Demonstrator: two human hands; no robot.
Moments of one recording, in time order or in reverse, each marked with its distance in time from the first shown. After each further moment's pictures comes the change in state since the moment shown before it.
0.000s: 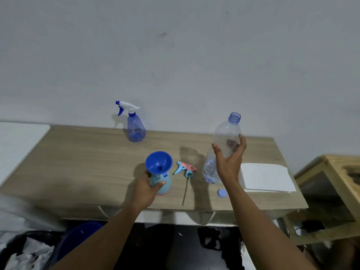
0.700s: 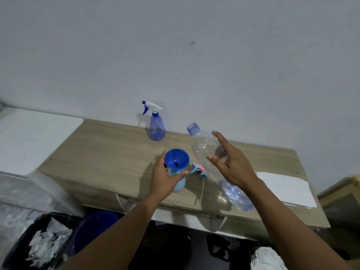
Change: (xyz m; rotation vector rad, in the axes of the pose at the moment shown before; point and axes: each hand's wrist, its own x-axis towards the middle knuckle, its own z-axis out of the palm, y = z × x) left_hand -0.012 0.030 0.001 -0.191 0.214 0.130; right_hand -0.012 -0.067 -0.015 -0.497 -0.701 -0.525
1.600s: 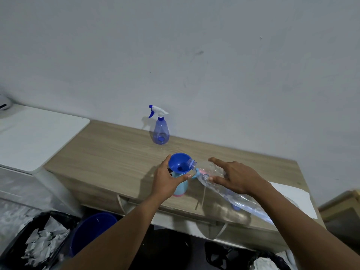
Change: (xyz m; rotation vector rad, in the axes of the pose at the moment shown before) left_hand 0.007 -0.009 -0.005 0.017 -0.023 -0.027; right_hand 0.005 0.012 -0.004 -0.449 -0.481 0.023
